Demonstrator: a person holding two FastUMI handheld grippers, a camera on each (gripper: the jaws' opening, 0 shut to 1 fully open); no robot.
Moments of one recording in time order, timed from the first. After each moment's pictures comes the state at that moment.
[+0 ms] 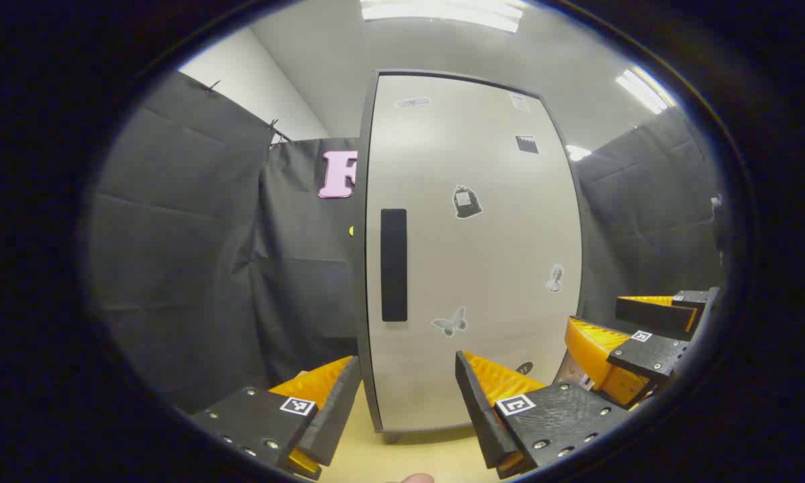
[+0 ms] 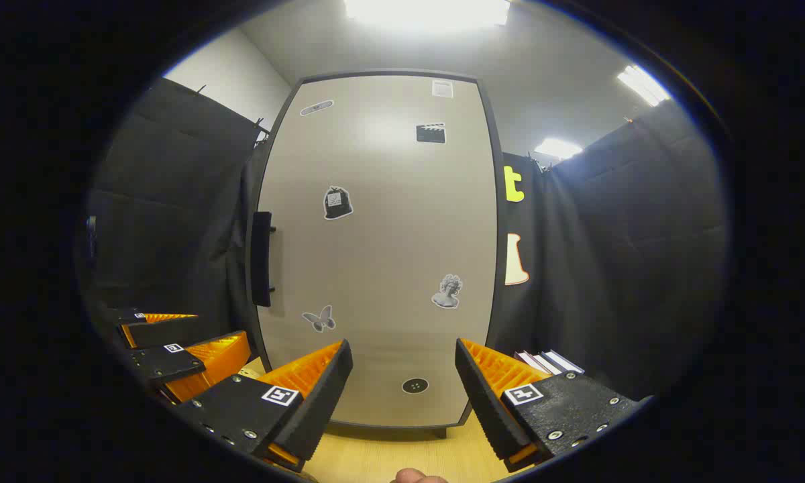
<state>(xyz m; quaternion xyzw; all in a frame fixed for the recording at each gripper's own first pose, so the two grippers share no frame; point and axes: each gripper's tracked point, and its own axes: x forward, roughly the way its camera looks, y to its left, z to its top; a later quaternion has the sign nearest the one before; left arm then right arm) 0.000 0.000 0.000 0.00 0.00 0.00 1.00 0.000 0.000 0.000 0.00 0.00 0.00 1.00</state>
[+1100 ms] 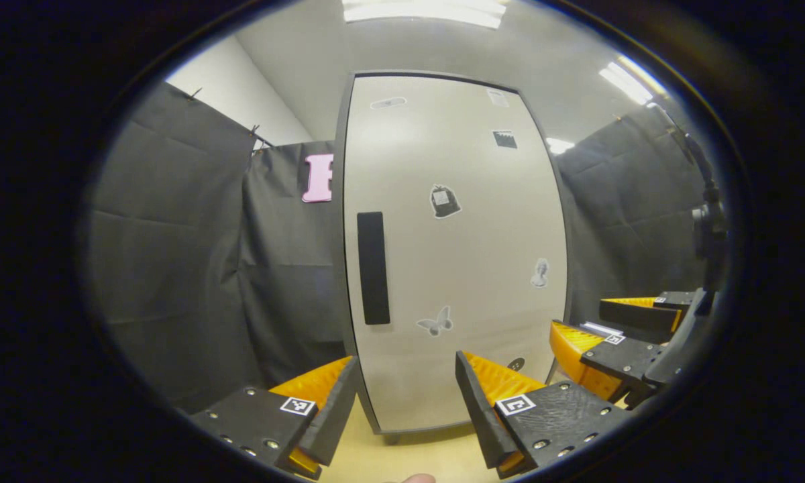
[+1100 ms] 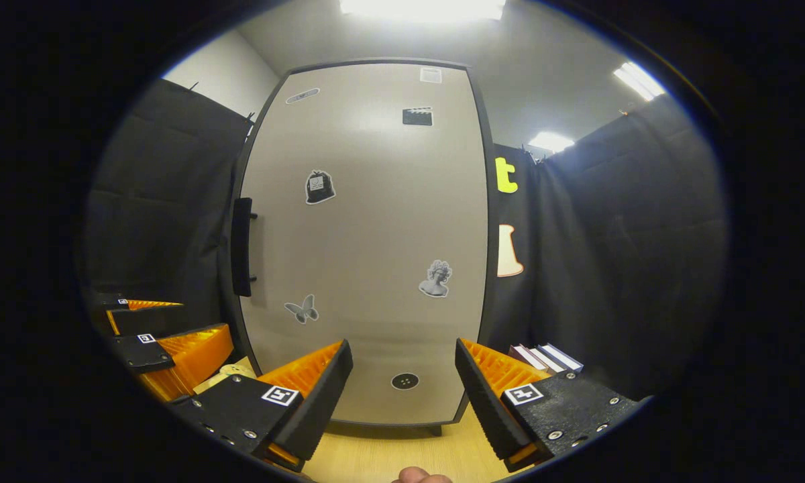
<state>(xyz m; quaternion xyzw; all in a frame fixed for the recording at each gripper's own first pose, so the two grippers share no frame) -0.003 -0.014 0.003 0.02 0.00 -0.02 1.00 0.011 -0.010 -0.024 0.01 0.02 -0.01 1.00</state>
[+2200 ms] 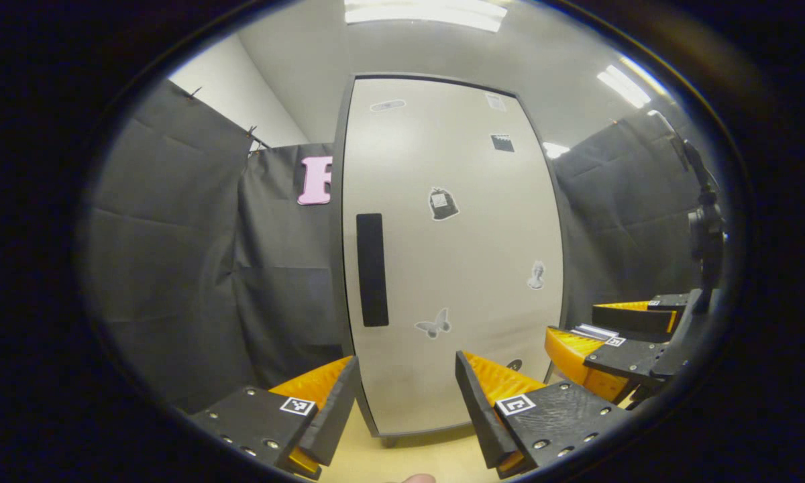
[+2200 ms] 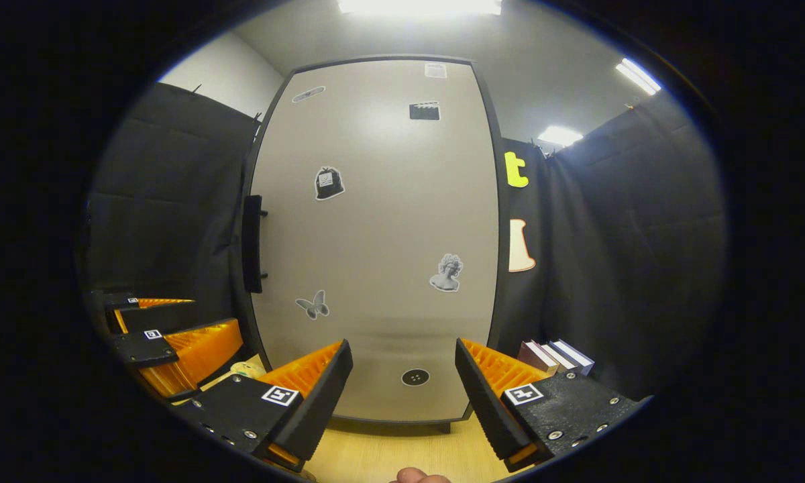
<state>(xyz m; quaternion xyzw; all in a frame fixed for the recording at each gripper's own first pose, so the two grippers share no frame) 0.001 -0.005 0.000 0.01 -0.01 -0.02 1.00 0.015 0.003 -0.035 0.00 0.04 0.02 1.00</state>
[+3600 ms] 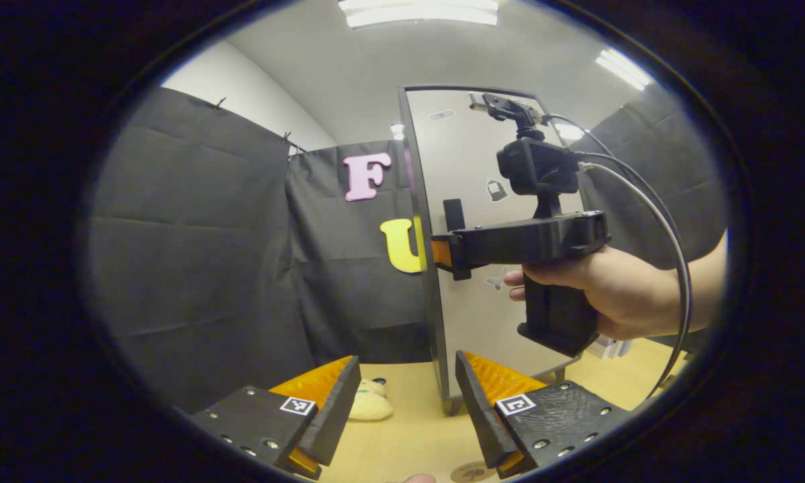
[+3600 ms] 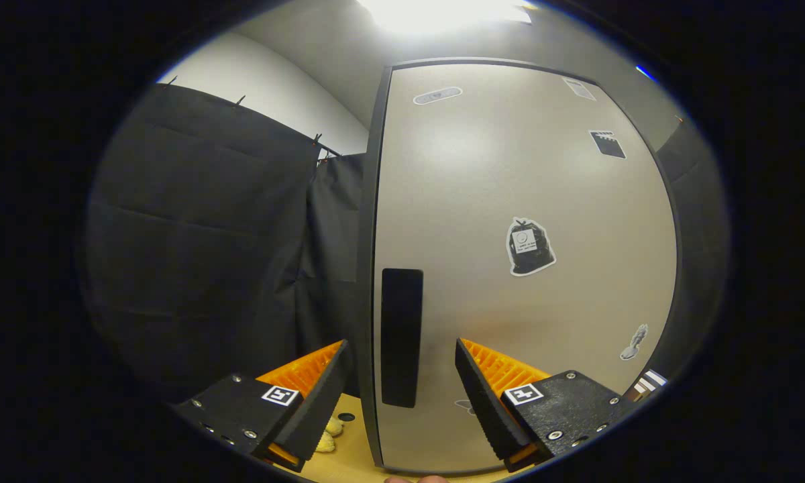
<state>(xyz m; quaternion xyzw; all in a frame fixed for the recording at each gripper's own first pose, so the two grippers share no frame) -0.115 0.107 -0.025 0.05 0.01 0.05 1.00 0.101 0.206 0.054 0.01 -0.04 0.14 0.99</state>
